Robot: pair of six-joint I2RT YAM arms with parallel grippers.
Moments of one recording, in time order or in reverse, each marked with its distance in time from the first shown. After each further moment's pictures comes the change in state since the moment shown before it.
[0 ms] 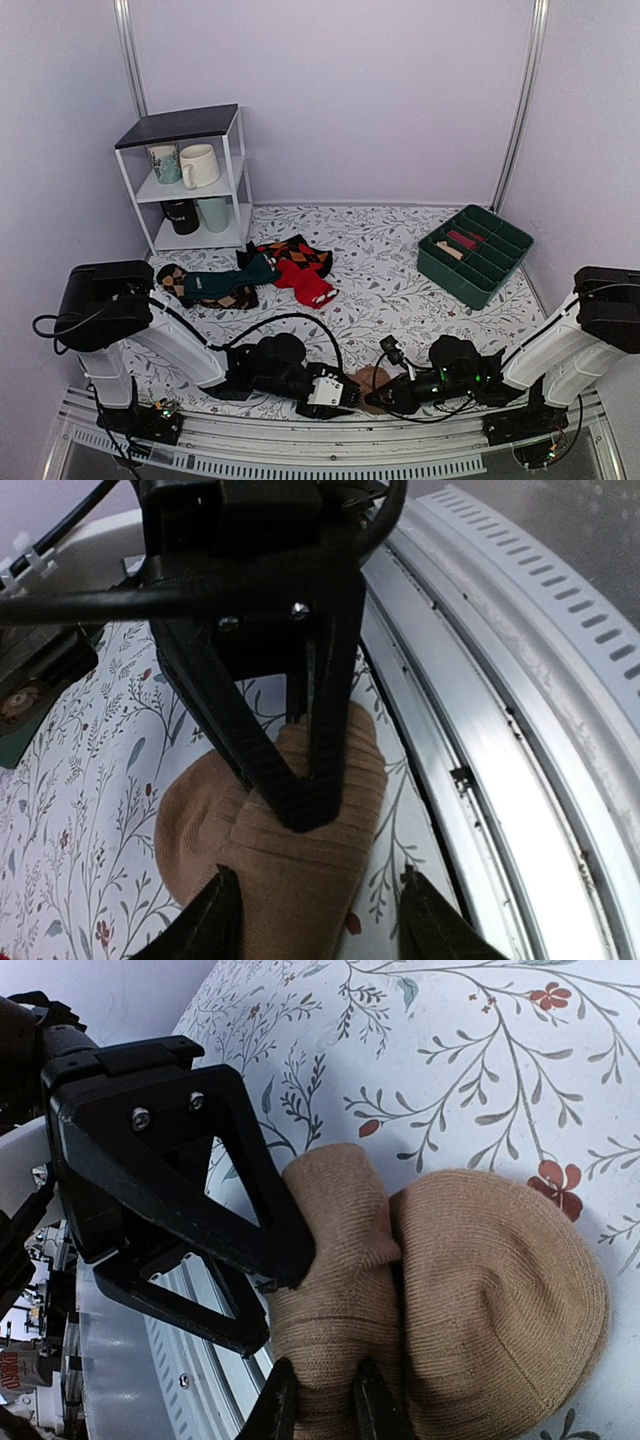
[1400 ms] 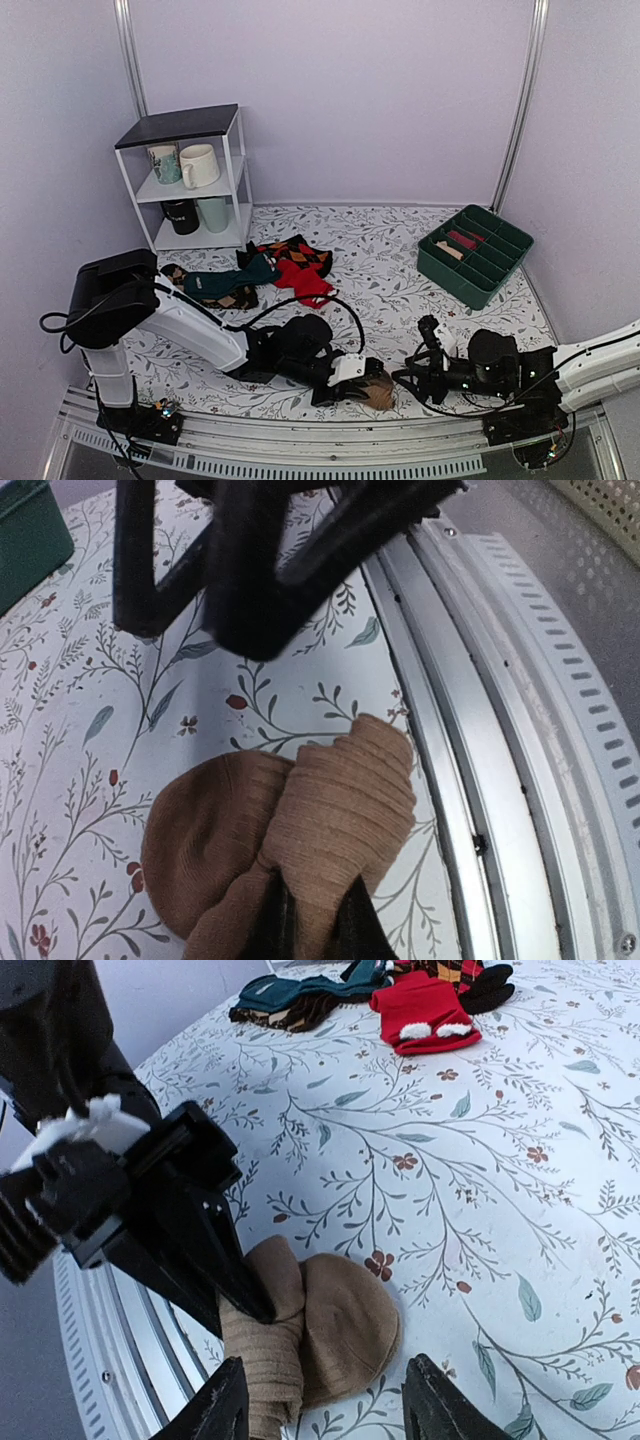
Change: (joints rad) left arm 0.052 0.051 0.216 -0.313 0.102 -0.271; right arm 0.041 -0.597 -0.064 -0.417 0.392 -0.282
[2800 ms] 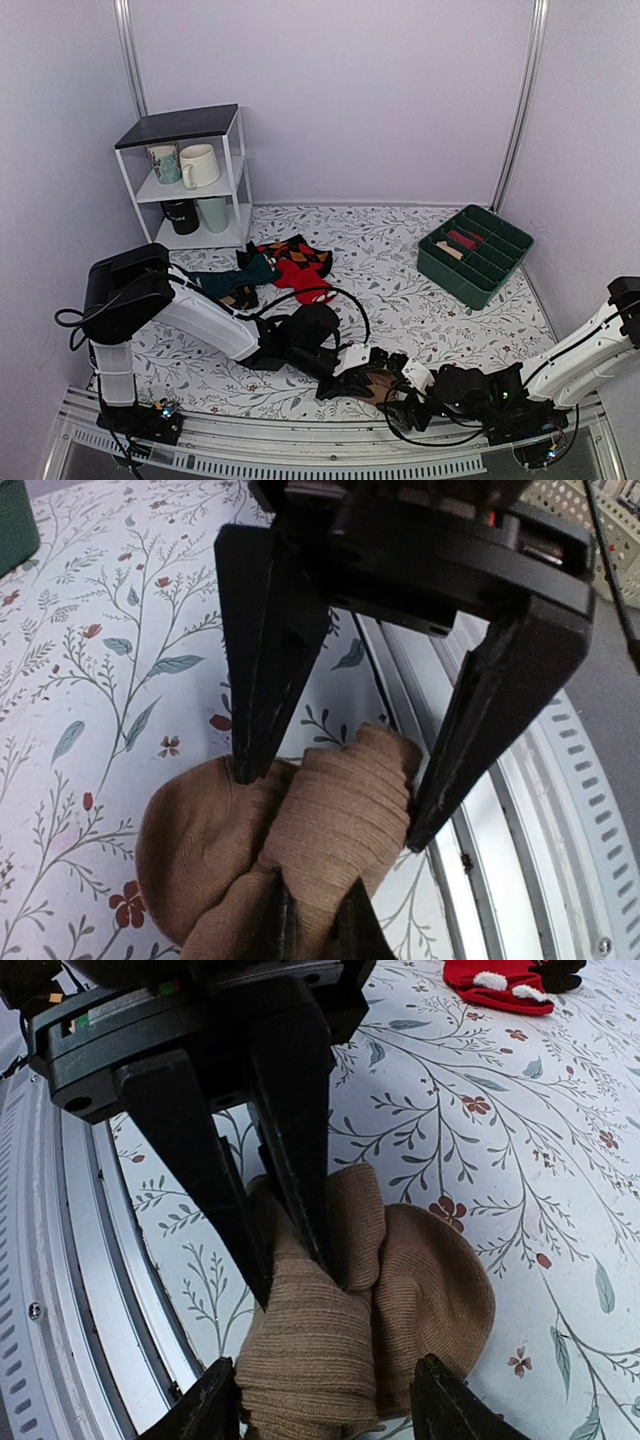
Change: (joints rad) left arm 0.058 0.071 0.094 -0.063 0.179 -0.042; right arm 0.224 0.375 0.048 0.158 0.181 -0.126
